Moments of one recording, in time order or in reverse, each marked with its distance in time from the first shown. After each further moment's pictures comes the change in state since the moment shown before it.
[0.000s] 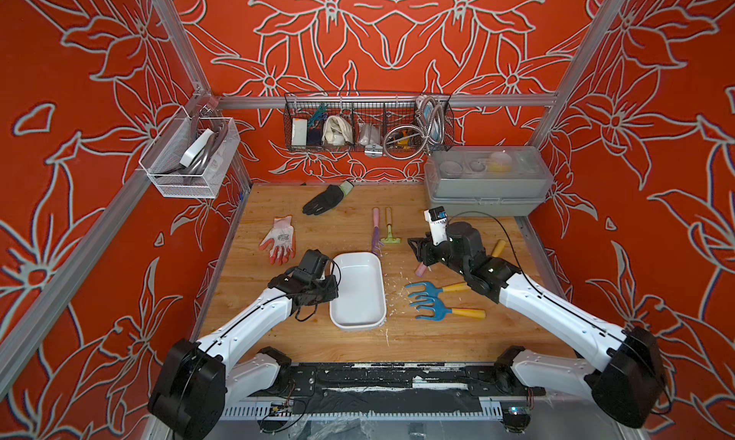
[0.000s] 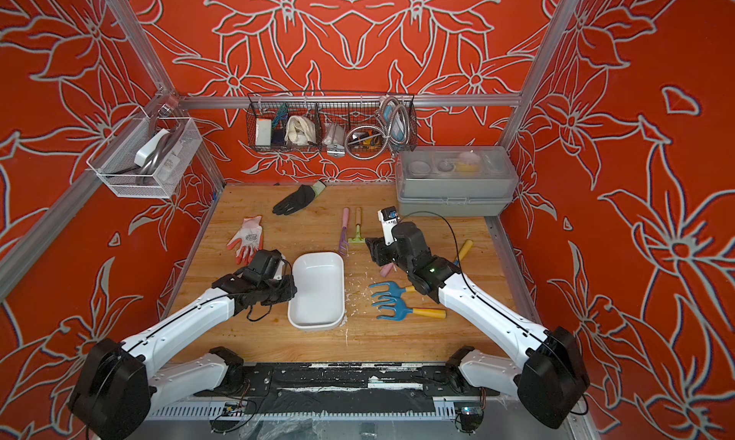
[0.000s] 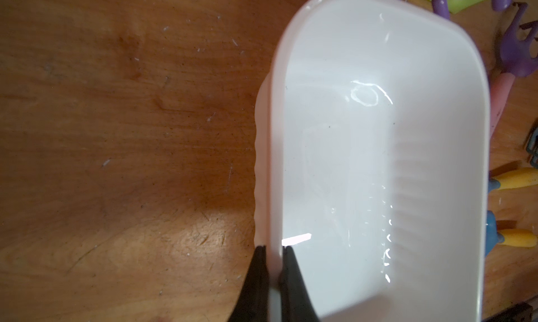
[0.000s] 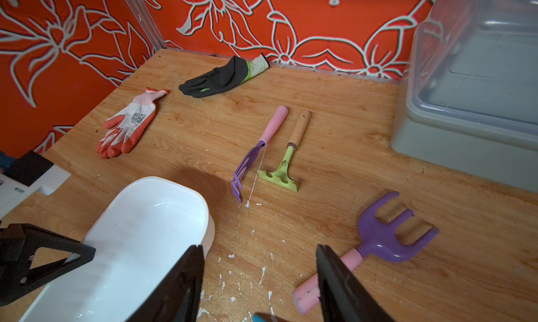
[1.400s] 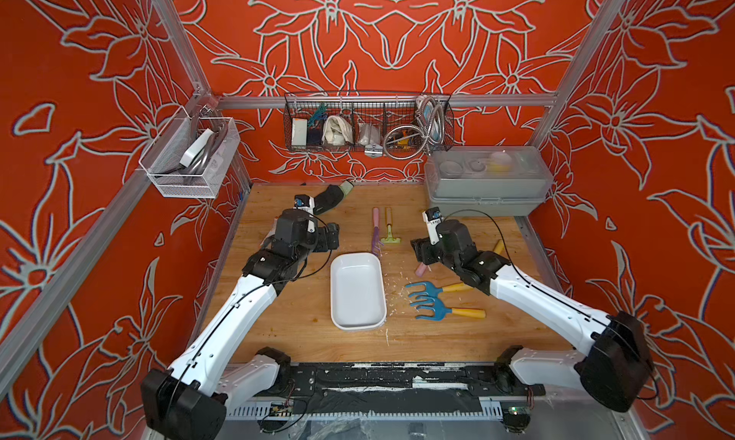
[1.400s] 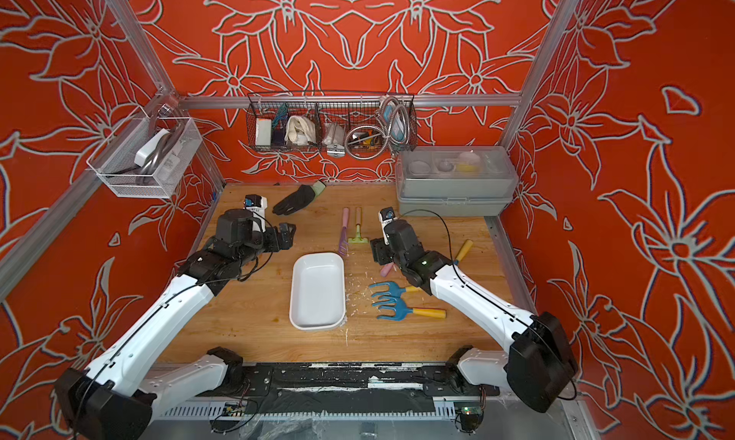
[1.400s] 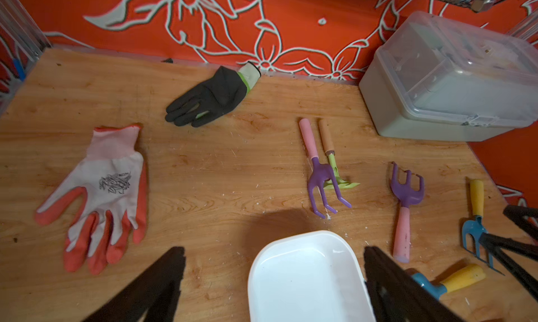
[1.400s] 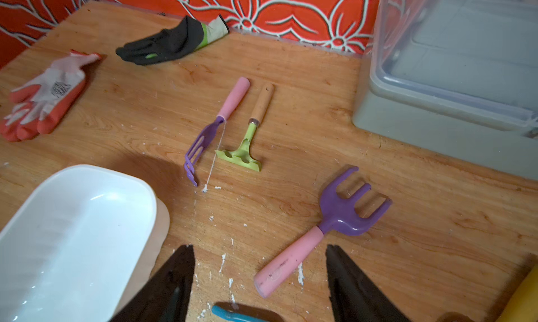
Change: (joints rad) left arm 0.133 -0.019 0.391 0.058 -0.129 0.303; right arm -0.018 0.111 0.051 -0.111 0.140 -0.035
